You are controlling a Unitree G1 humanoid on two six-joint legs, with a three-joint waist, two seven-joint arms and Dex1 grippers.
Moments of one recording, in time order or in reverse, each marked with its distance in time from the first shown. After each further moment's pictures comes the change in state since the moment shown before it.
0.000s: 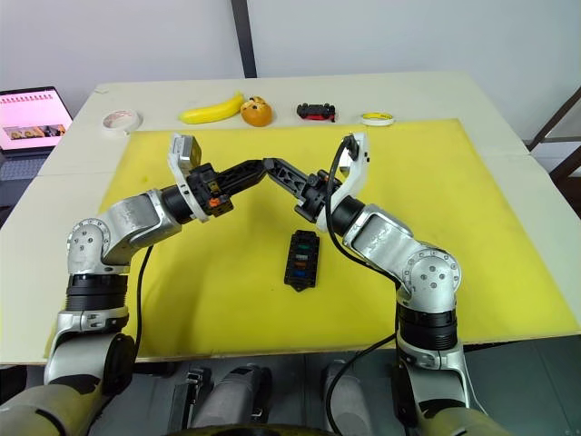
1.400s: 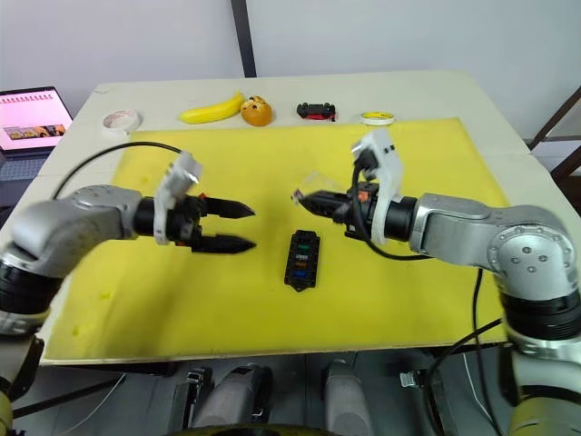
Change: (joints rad) left arm -0.006 0.482 -0.492 -0.231 1.235 -0.482 -1.302; right arm -0.126 -0.685 0.103 -0.125 -0.084 0.274 0.399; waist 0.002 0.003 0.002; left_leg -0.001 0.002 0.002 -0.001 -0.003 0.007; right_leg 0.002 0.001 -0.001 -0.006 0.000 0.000
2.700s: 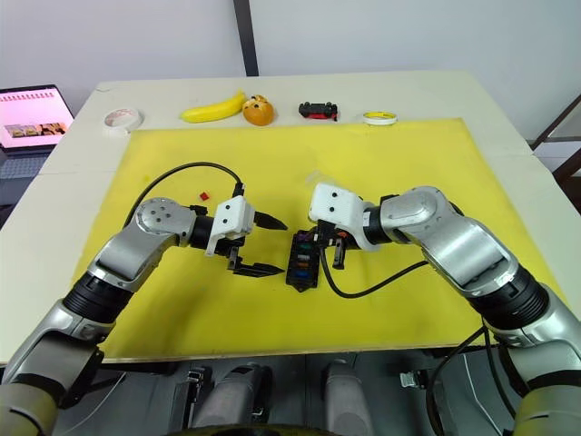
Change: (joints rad) left arm 0.008 -0.264 -0.048 0.131 0.446 -0.318 -0.071; right arm -0.072 0.015 0.413 0.066 -1.127 -0.333 0.793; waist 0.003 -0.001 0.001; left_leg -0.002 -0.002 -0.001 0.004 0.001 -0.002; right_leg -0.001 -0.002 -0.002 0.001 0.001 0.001
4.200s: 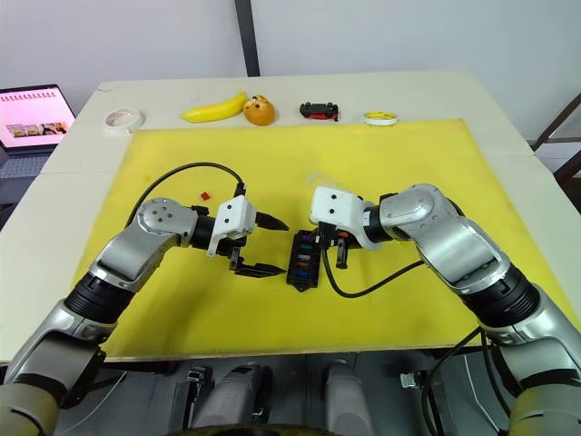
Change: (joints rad) left arm 0.000 -0.009 0.001 -0.009 0.001 0.023 0.001; right arm 0.001 0.035 -0.001 0.034 -0.106 -0.017 0.096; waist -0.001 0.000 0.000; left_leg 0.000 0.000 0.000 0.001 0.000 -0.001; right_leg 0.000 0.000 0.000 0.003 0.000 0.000
